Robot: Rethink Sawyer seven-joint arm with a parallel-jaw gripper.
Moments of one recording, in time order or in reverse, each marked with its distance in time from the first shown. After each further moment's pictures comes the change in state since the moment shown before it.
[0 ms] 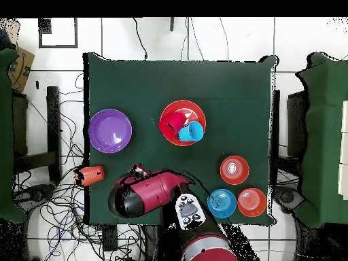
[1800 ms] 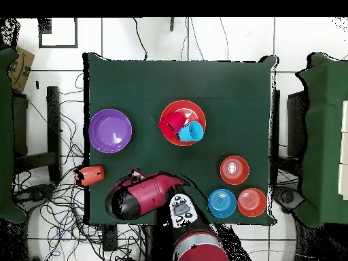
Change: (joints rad) arm 0.043 0.035 -0.035 0.004 0.021 0.000 0.000
